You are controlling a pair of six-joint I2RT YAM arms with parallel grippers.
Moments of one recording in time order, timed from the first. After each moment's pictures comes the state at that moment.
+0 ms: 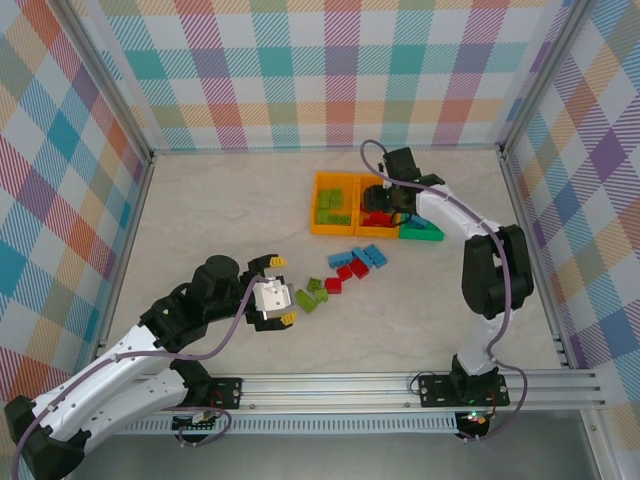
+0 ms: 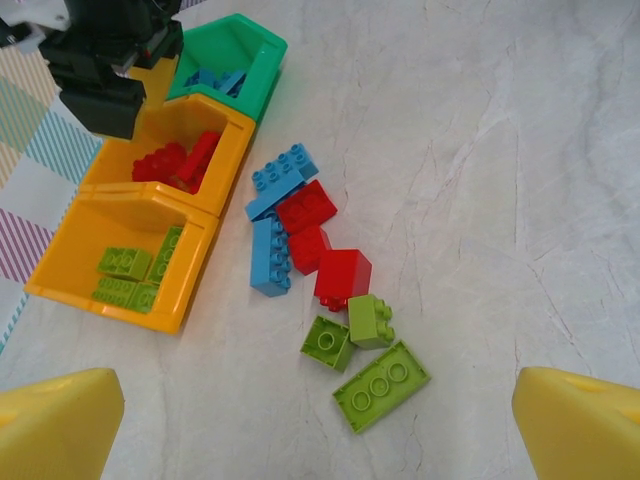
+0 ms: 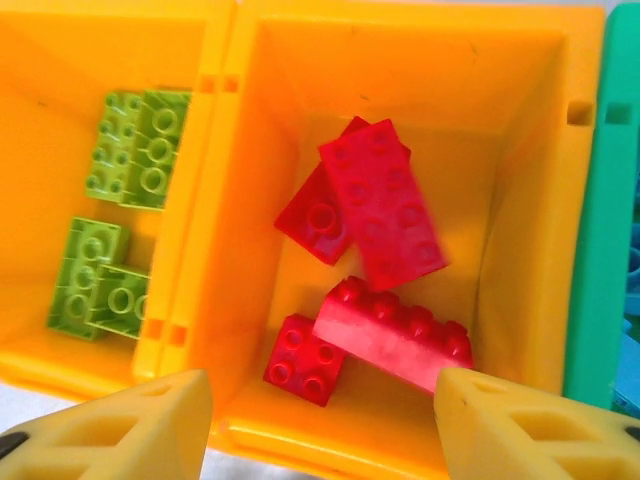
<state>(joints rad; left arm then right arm) -0.76 0.72 0.67 -0.47 0.22 0.70 0.36 1.83 1.44 -0.54 -0.03 0.28</state>
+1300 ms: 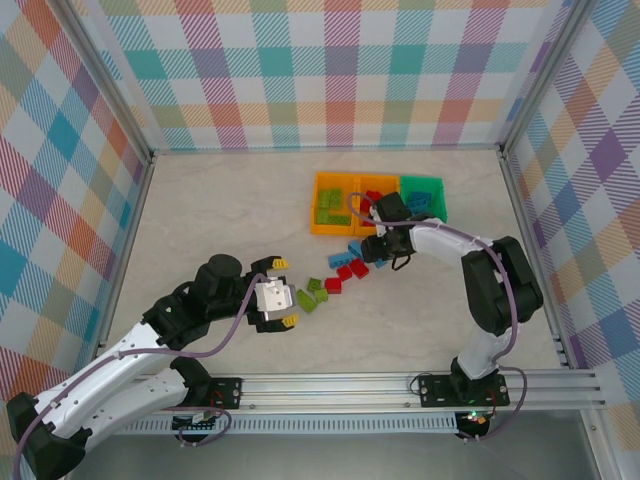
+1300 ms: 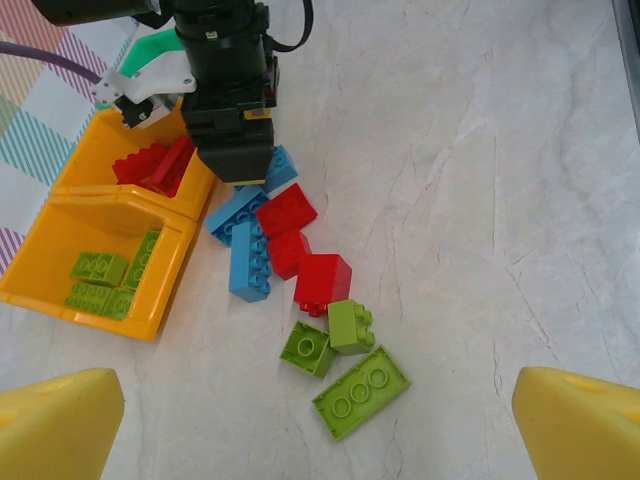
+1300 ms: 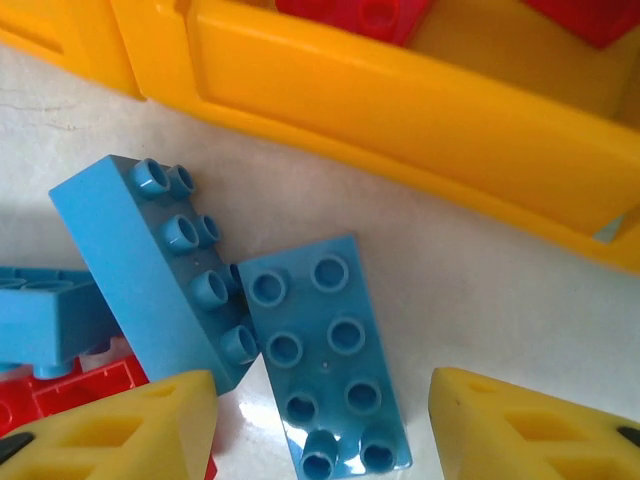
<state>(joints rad) -0.75 0.74 0.67 -0.47 0.26 0.69 0.45 1.75 1.10 -0.51 -0.03 0.17</state>
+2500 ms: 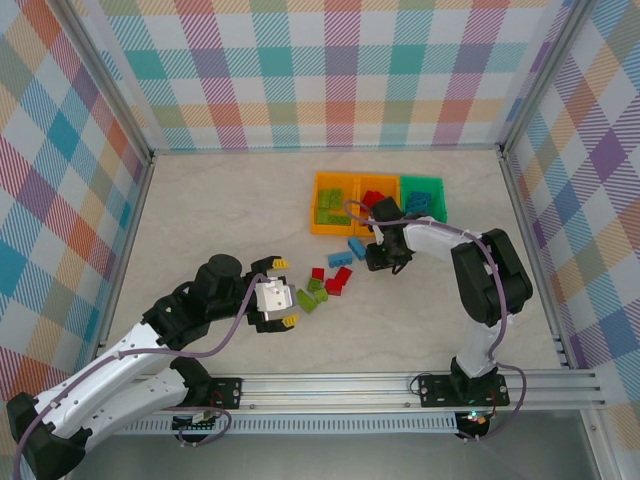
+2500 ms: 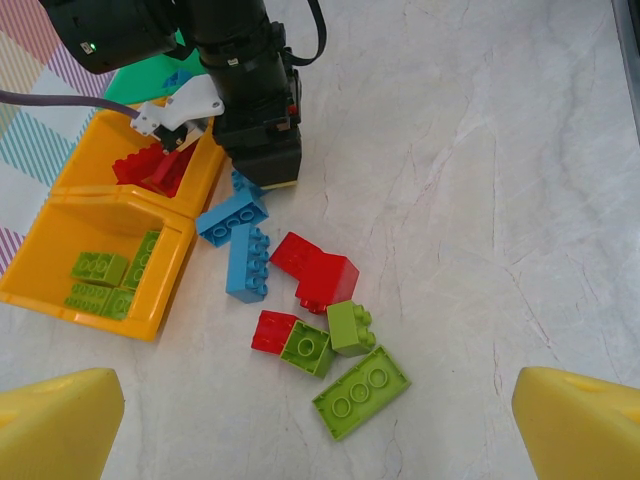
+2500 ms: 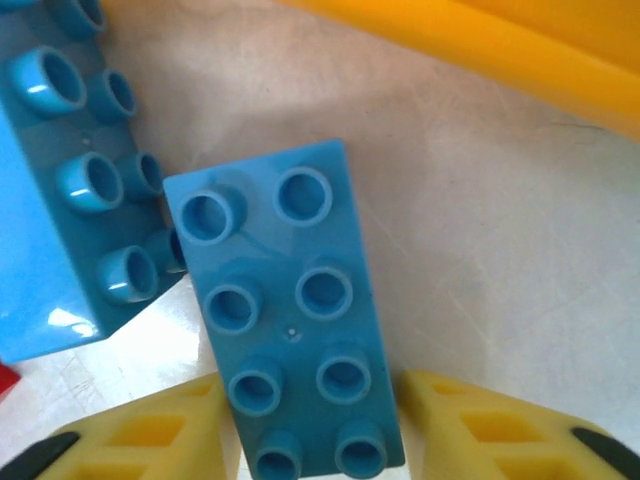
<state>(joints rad) -0.75 0.74 0.67 -0.47 0.26 0.69 0.47 1.82 1.12 -0.60 -0.02 0.17</state>
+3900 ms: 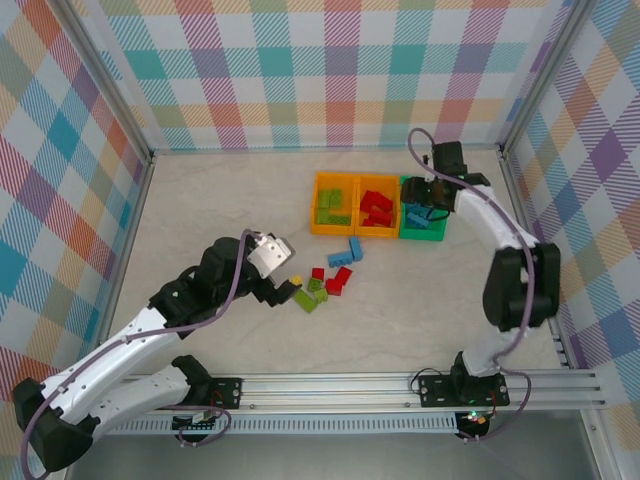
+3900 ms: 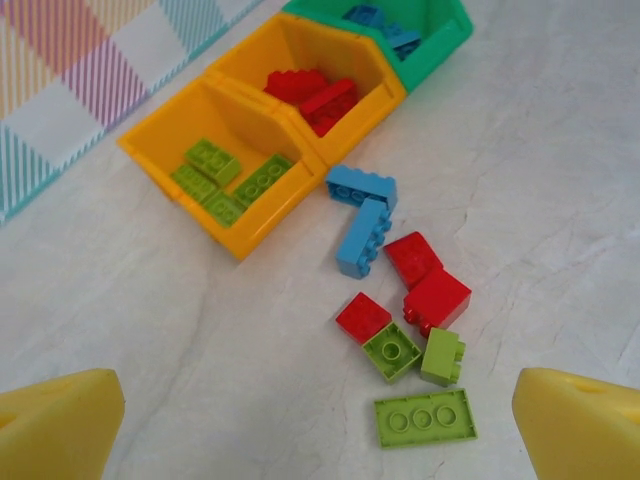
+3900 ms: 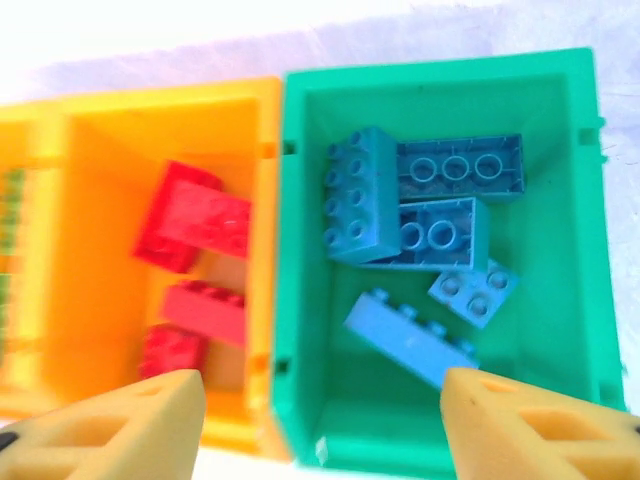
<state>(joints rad) -0.73 0.87 0.80 -0.45 -0.03 0.25 0.15 1.67 1.37 -0.59 -0.10 0.26</state>
